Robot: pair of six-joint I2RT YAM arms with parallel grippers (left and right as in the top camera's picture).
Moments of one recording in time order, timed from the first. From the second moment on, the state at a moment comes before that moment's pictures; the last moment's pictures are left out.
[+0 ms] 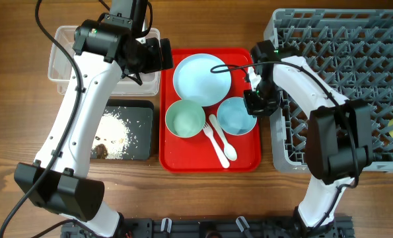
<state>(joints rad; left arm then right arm) -0.28 1.76 1.85 -1.24 0.03 -0.42 0.25 2.00 1.46 -1.14 -0.11 0.08</state>
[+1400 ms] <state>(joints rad) -0.28 1.76 1.85 -1.23 0.03 -0.42 -0.36 2.07 1.55 0.13 1.13 -0.81</state>
